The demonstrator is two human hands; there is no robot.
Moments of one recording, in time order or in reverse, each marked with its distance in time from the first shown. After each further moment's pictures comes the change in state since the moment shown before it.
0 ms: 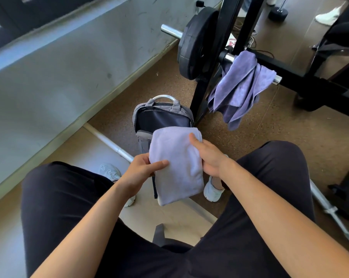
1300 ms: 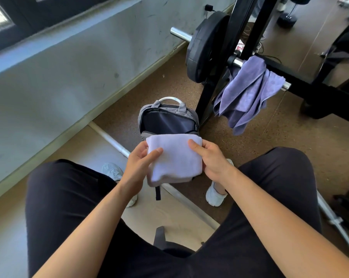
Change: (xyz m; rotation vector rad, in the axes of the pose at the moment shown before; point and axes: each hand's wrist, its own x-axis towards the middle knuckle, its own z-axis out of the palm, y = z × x) left_hand 0.001 0.007 -0.001 -0.127 0.249 0.158; right_hand 0.007 0.011 0.003 -0.042 0.052 -0.192
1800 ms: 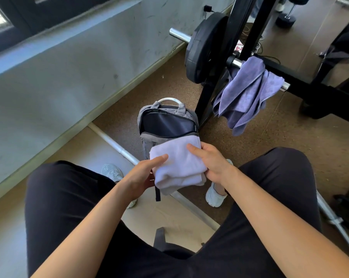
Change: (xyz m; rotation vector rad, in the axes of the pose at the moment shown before) left_hand 0.003 -0.005 -0.001 0.027 -0.187 -0.447; right_hand 0.002 -0.001 -0.002 0.013 -0.038 0.105
